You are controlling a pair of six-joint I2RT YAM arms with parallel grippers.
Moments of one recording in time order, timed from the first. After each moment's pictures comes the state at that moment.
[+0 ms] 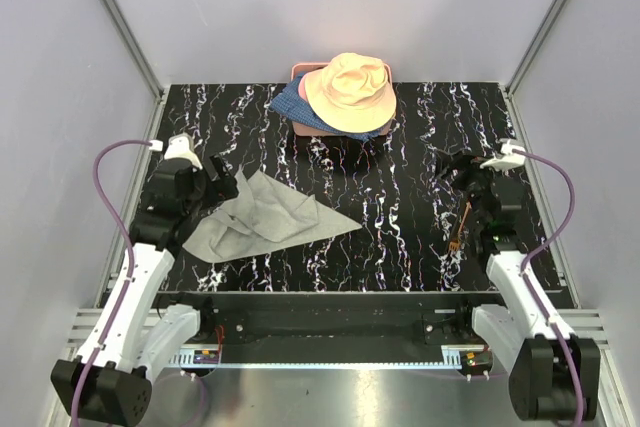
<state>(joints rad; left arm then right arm) -0.16 0.84 0.79 -0.51 -0.10 -0.40 0.00 0.83 0.40 0.47 -0.05 0.39</state>
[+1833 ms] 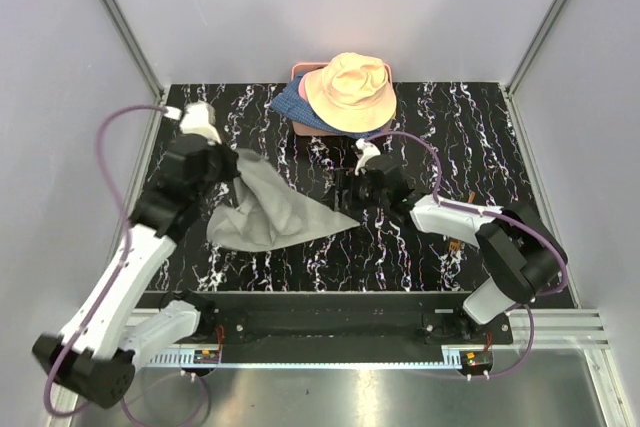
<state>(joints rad) -0.38 0.96 0.99 -0.48 -0.20 -0.38 0.66 1.58 0.80 0.23 -0.18 0.54</state>
